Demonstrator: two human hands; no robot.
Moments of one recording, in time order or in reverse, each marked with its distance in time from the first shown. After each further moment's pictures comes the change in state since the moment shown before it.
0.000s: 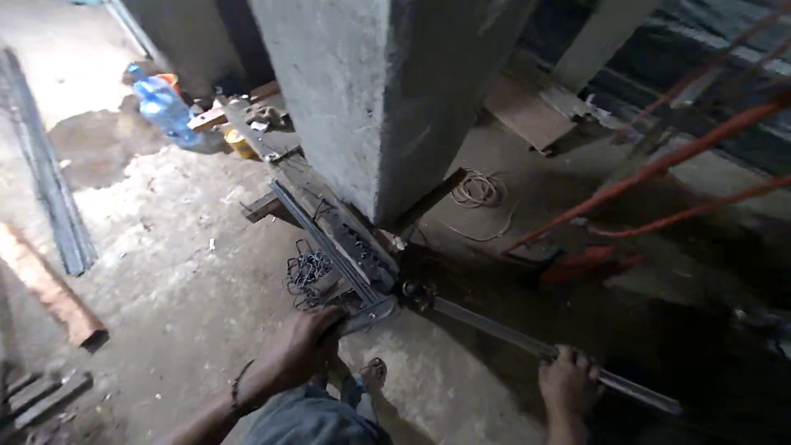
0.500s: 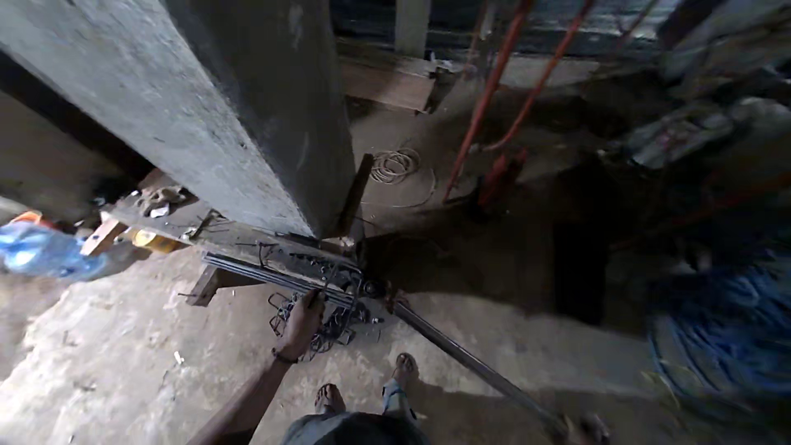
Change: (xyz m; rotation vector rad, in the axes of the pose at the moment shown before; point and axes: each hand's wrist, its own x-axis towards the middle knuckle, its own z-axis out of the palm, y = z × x) left_hand 0.122 -0.093 0.051 -0.433 -0.075 -0.191; right_hand -0.339 0.055 0.038 0.114 -0.117 0.468
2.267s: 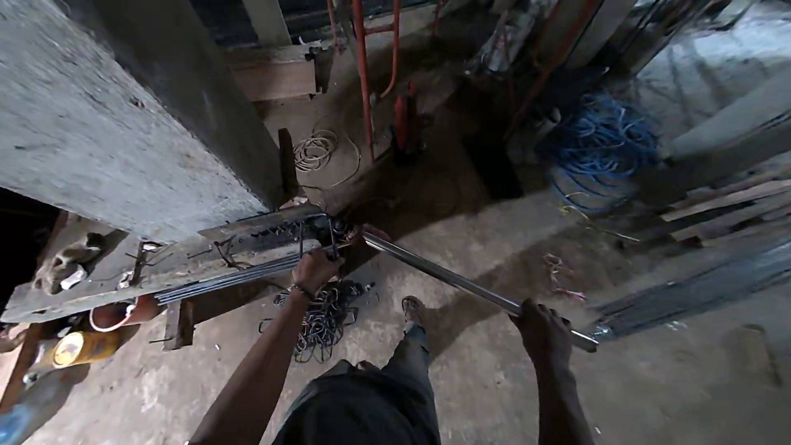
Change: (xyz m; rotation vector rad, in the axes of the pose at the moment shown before) left_hand -0.006 0.026 0.016 1.062 -0.374 0.181; right_hand -0.180 -0.046 0.054 -0.064 0.032 0.268
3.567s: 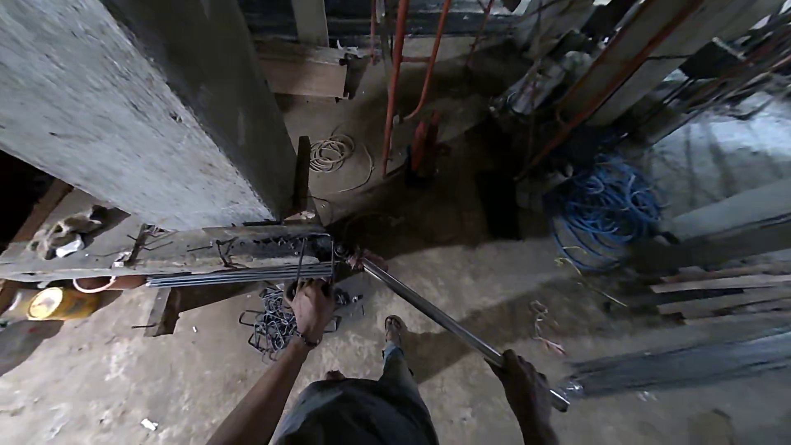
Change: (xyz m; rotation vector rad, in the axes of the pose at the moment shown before) left_hand -0.030 0.008 0.045 -0.068 0.395 -0.024; right_hand 0.023 0.012 -0.022 -0.073 -0.121 -0.140
